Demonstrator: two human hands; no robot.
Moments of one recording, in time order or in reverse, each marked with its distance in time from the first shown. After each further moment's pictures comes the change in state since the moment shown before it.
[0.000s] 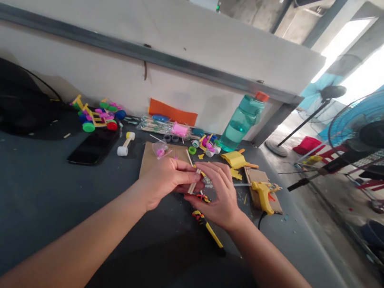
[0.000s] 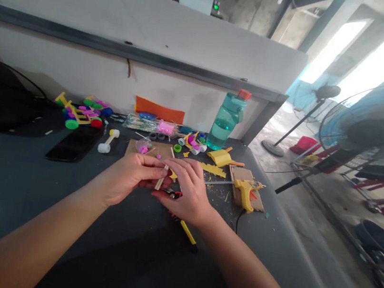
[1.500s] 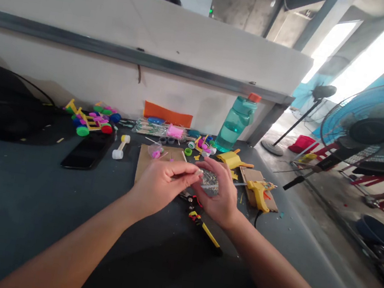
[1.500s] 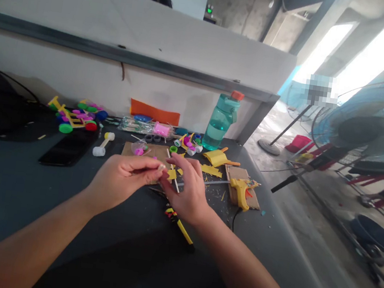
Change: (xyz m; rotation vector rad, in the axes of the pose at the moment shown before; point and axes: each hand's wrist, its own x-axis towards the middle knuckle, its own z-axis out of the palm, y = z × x) left_hand -0.013 0.004 0.005 0.547 0.077 0.606; right_hand 0.002 -0.003 -0.006 0.026 0.130 0.138
